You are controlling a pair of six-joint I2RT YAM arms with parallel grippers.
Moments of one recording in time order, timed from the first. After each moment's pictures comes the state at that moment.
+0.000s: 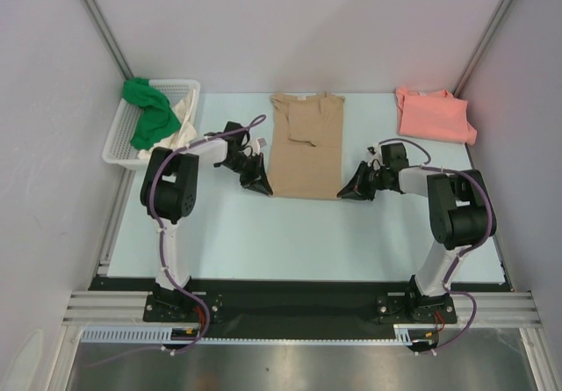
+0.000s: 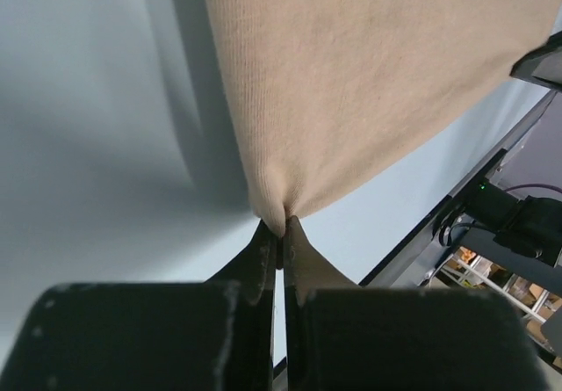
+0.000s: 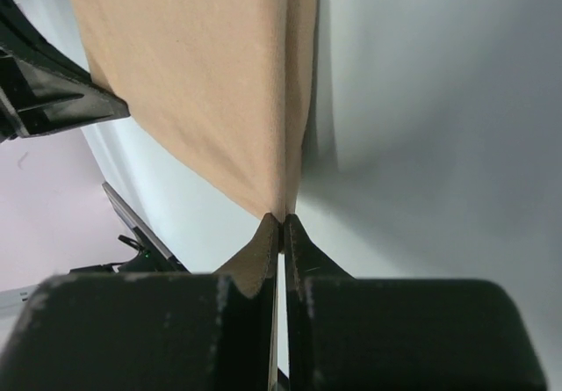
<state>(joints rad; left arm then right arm) -0.28 2.12 1.43 -0.64 0.70 -0.29 0.14 1.81 0.91 -0.09 -0.69 0.59</state>
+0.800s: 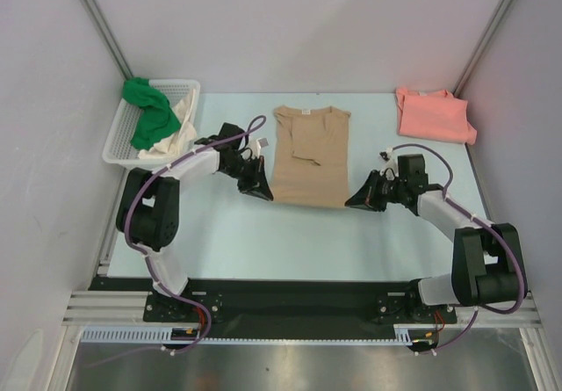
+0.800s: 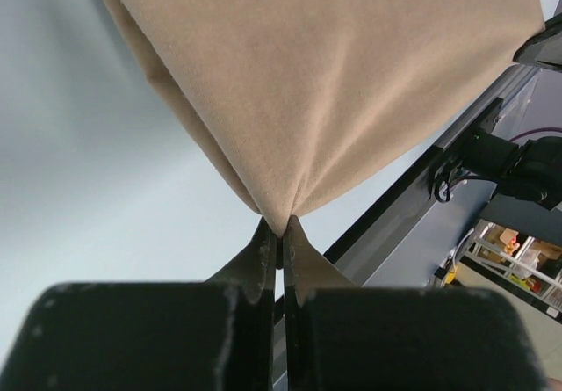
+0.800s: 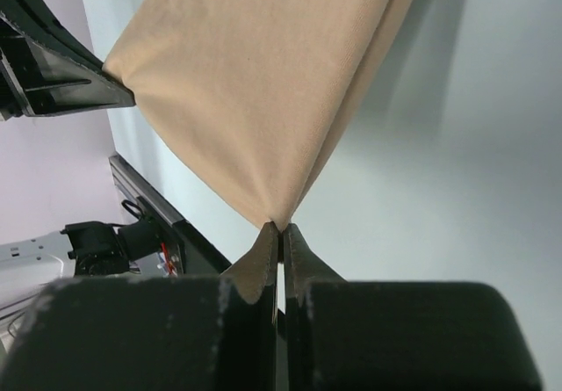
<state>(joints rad) -0.33 1.82 1.25 -0.65 0.69 -0.27 0.11 1.39 0.70 -0.19 -0.74 0.54</state>
